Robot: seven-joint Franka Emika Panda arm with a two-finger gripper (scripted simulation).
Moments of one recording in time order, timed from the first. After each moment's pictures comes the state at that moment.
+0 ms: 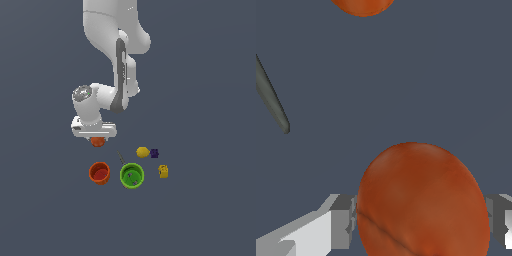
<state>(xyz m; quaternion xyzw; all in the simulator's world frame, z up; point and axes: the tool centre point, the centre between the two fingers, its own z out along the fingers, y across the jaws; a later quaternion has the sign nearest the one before) -0.071 -0.157 0.048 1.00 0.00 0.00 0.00</state>
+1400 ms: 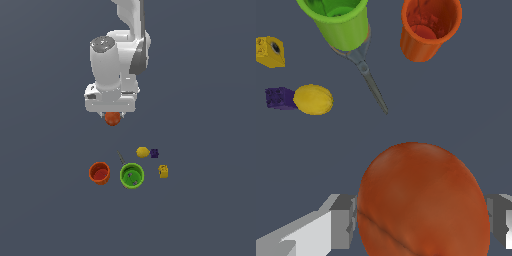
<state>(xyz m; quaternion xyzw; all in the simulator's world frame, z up) -0.101 -0.070 0.188 1.00 0.00 0.00 0.00</state>
